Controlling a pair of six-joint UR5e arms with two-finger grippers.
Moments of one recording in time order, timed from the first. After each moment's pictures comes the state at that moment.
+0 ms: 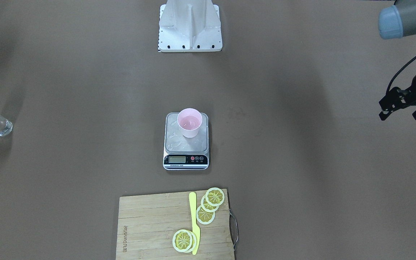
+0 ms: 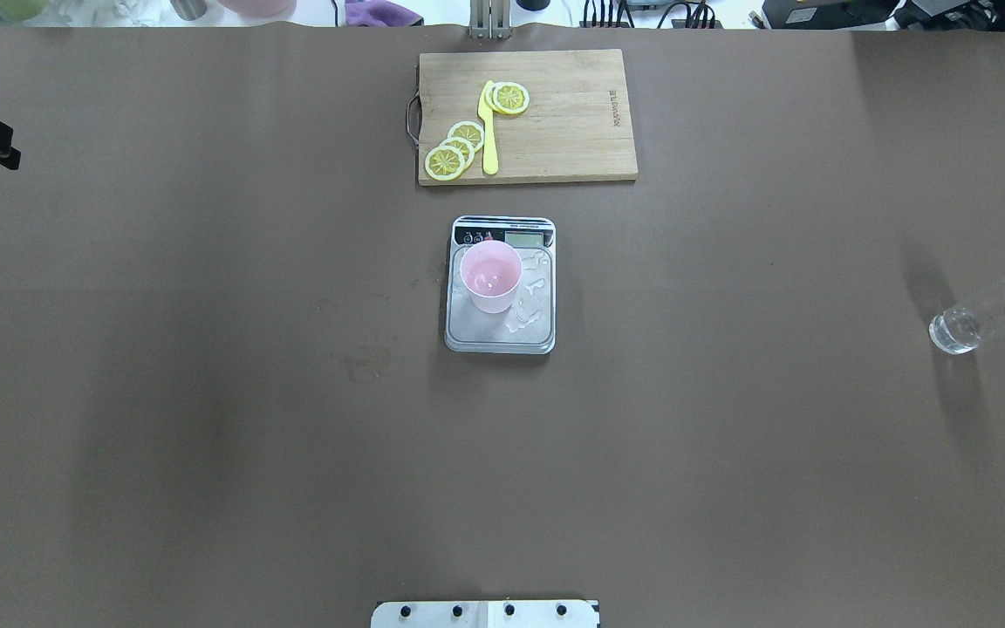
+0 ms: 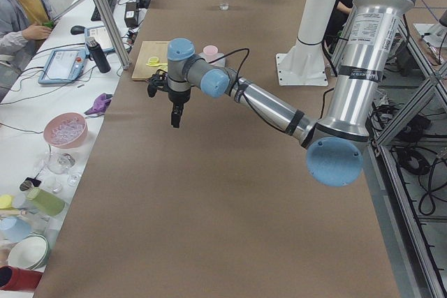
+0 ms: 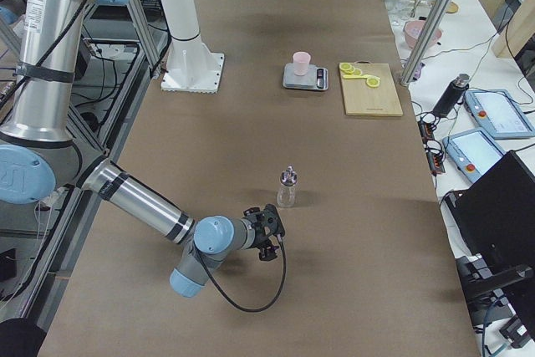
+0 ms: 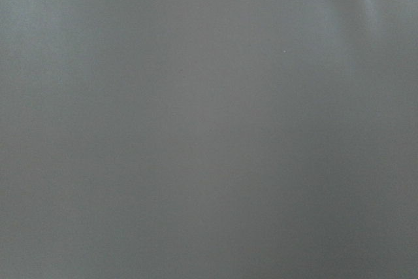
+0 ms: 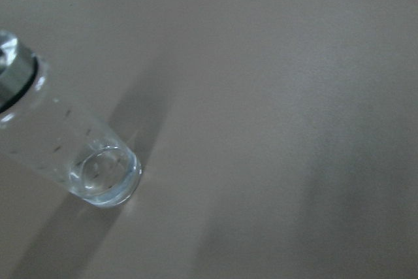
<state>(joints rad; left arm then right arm) -1.22 -1.77 -1.87 -1.59 -2.18 -0.56 1.44 -1.78 1.17 -0.05 2.44 0.44</state>
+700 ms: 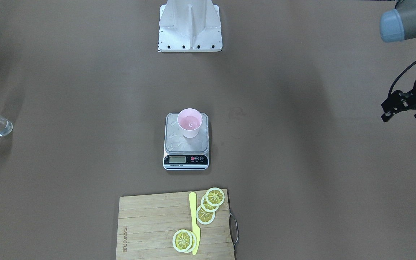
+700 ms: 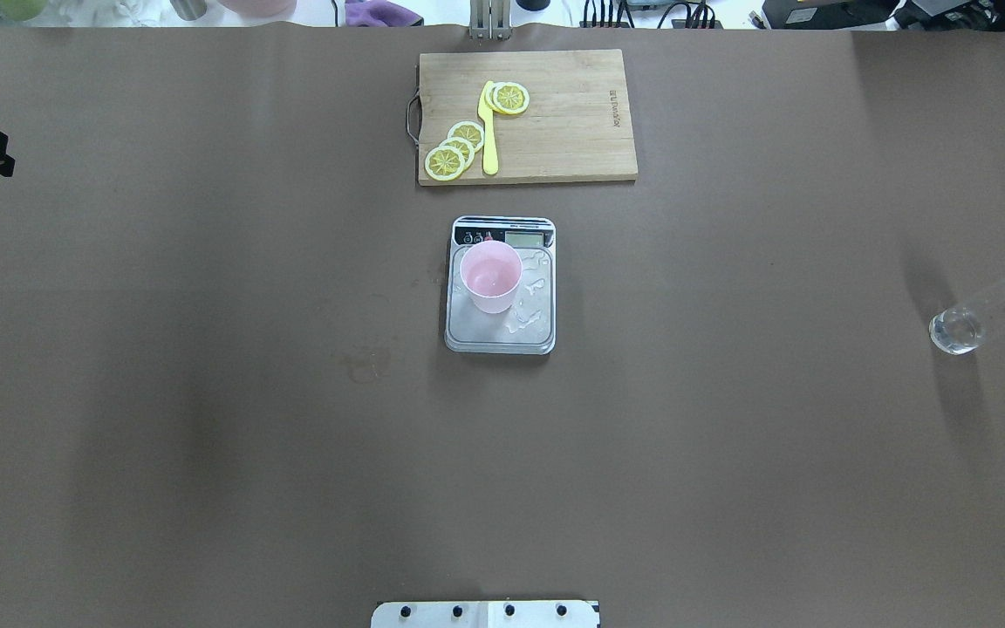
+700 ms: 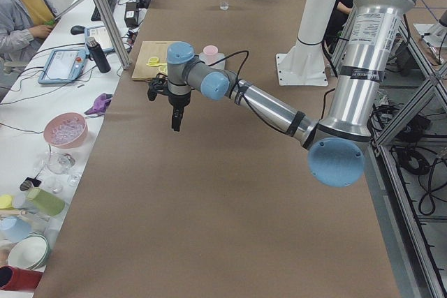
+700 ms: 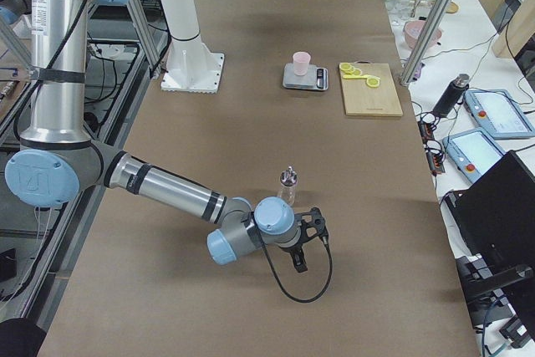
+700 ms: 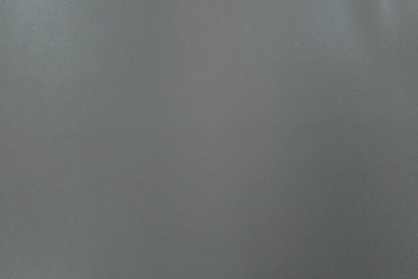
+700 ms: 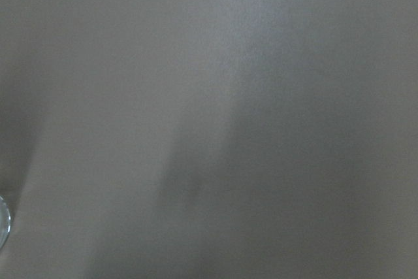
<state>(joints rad) -1.23 -1.76 -1.83 -1.59 -2.18 -0.54 1.49 -1.65 1.36 -0.89 2.32 0.00</state>
